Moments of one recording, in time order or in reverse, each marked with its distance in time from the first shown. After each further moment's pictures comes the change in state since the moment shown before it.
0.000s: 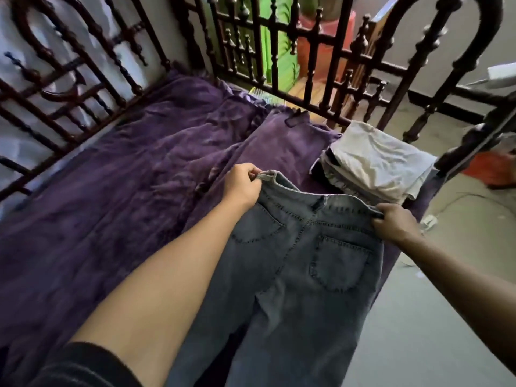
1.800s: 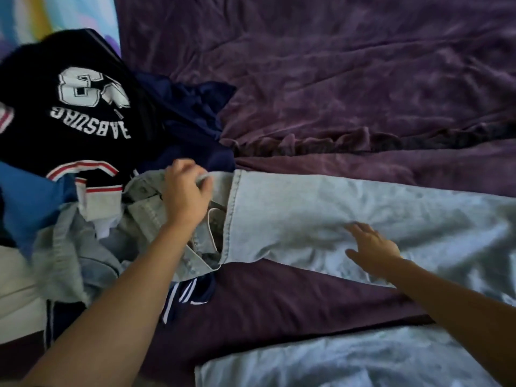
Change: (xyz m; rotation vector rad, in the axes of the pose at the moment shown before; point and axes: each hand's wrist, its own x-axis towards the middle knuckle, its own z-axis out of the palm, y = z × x) left_hand -0.406 -0.549 -0.187 0.385 0.709 -0.724; right_hand -0.238 -0.239 0.450 -0.872 -0.837 -0.963
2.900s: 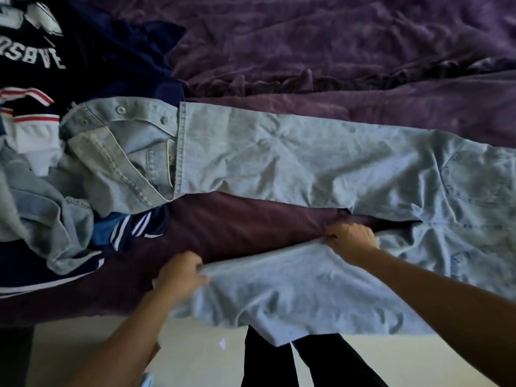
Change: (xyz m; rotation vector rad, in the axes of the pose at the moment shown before) left_hand -0.280 0.014 0.010 0.174 -1.017 -0.236; right_hand -0.132 0.063 0.076 -0.123 0.066 0.054
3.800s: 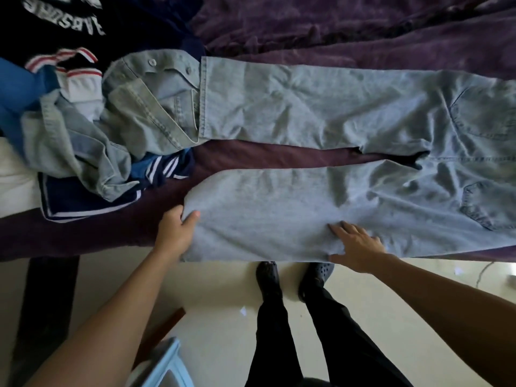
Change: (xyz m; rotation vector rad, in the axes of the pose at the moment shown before) left_hand -0.080 -0.059 0.041 -0.639 0.428 -0.030; right_hand -0.130 -0.012 0.127 0.006 -0.181 -0.049
